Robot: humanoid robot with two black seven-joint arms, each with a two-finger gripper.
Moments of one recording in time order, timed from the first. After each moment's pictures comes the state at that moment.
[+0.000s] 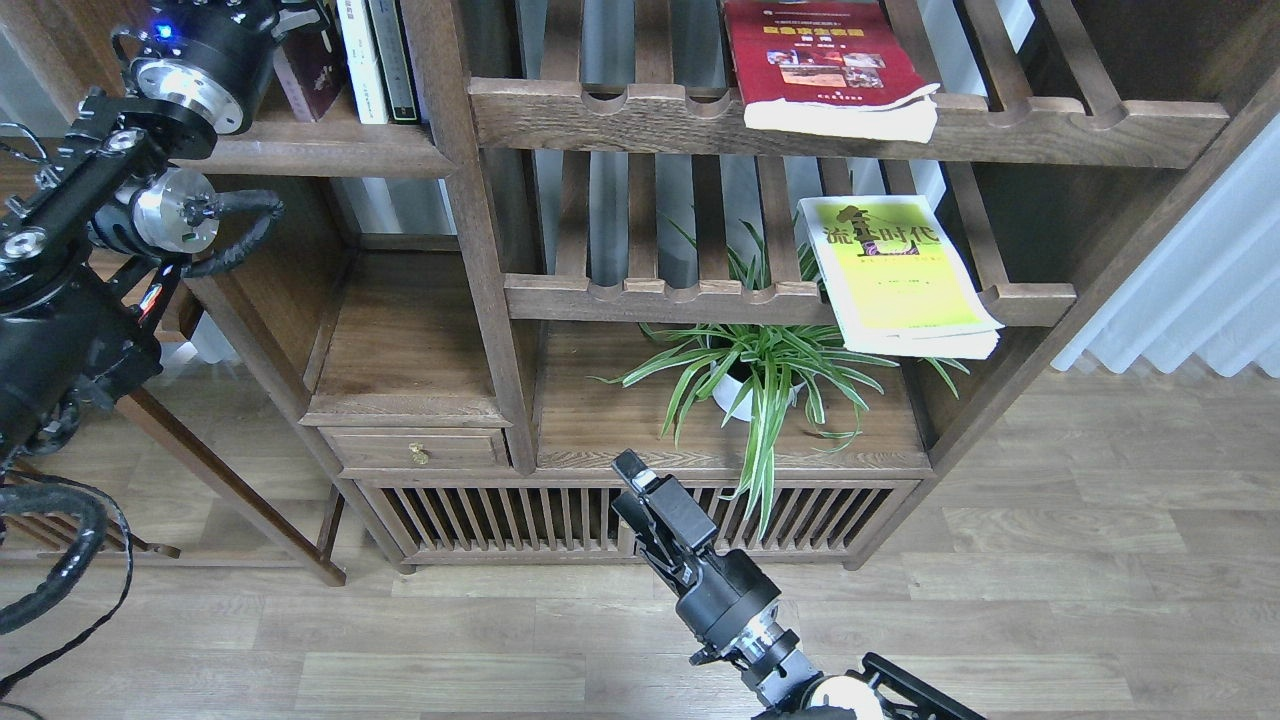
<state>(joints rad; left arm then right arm) -0.99 0.27 -0.95 -0.74 0.61 0.05 -0.21 0.04 0.01 0.70 1.10 0.20 0.58 0.12</state>
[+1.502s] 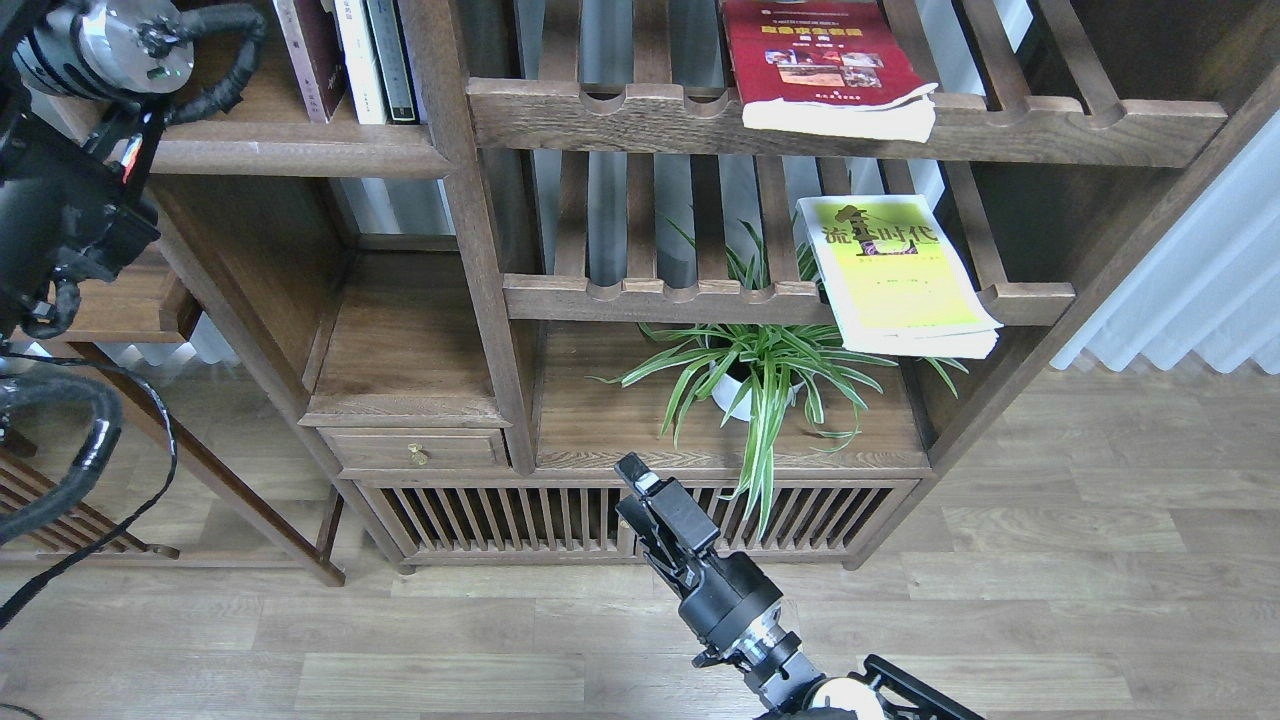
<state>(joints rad) -1.19 0.23 -1.12 -0.76 0.54 0.04 -0.23 0.04 0.02 0.71 1.09 0.20 0.58 0.12</state>
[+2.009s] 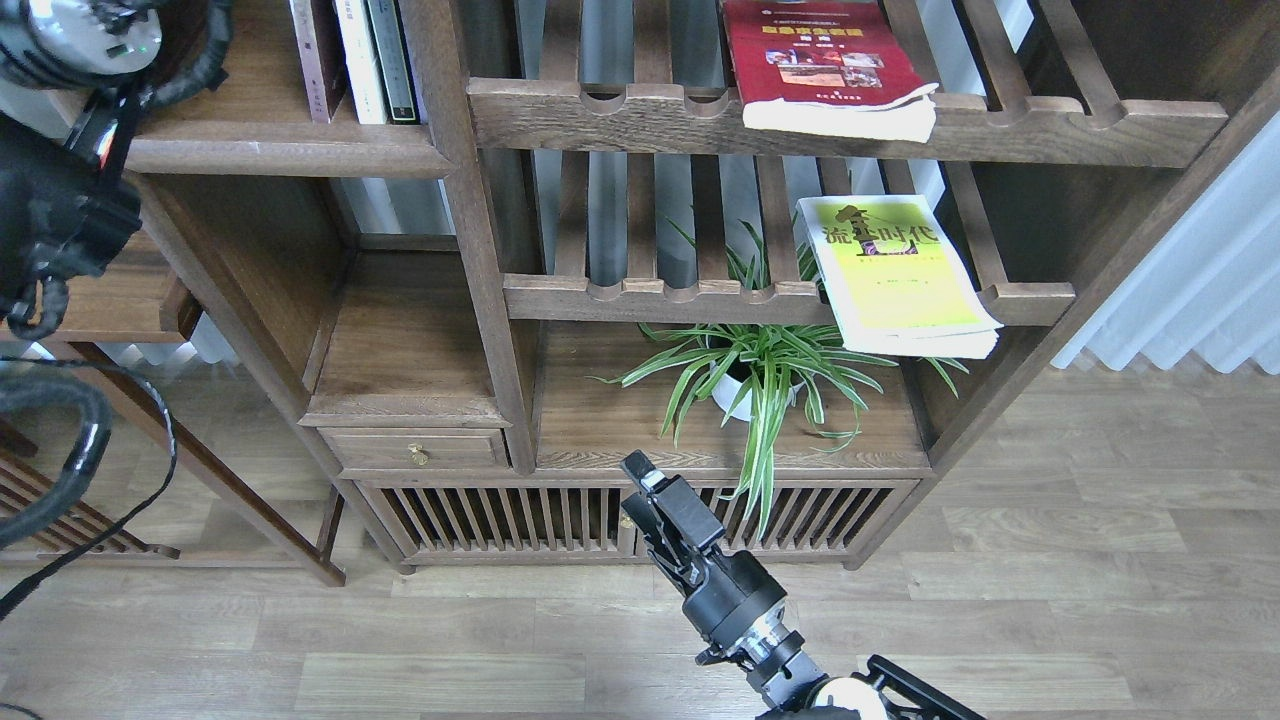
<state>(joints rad) -1.08 0.26 -1.22 -0.93 0.41 0.03 -0.25 0.04 0.02 0.73 1.10 0.20 0.58 0.12</state>
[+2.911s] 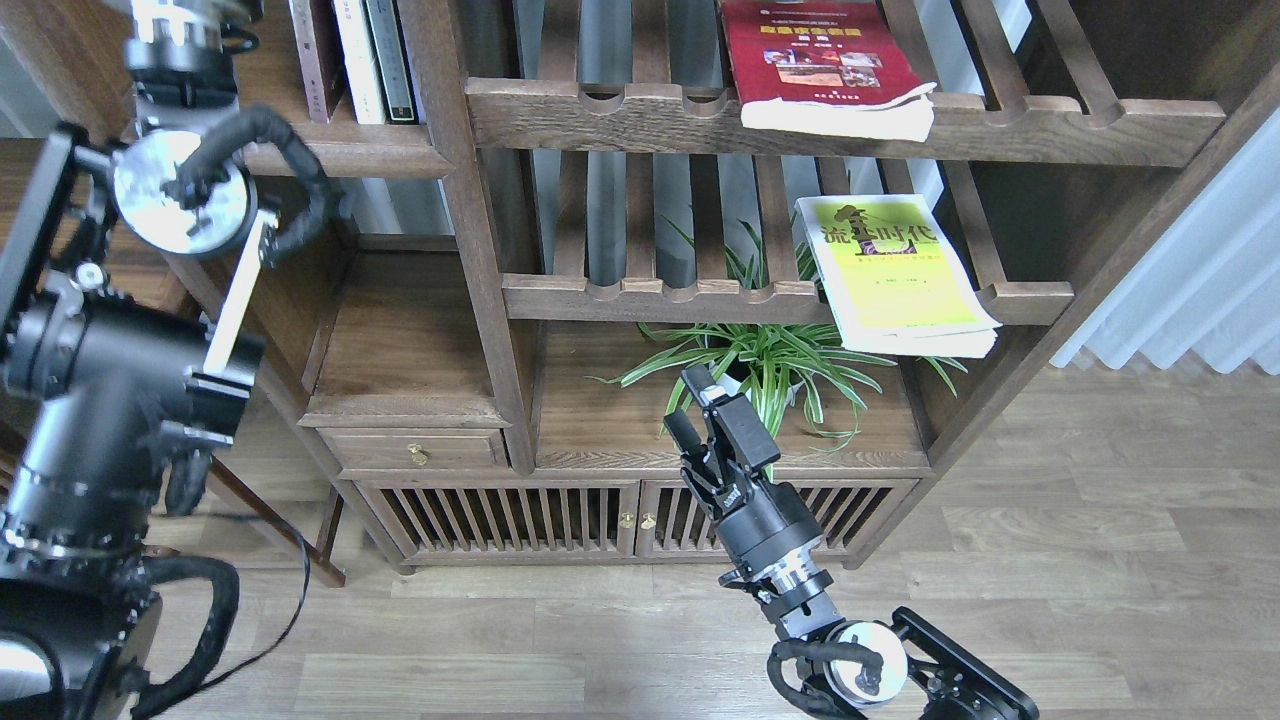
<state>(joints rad) -0.73 0.00 -1.39 -1.38 0.20 -0.21 -0.32 0.06 0.02 0.87 1.16 0.29 0.58 0.12</state>
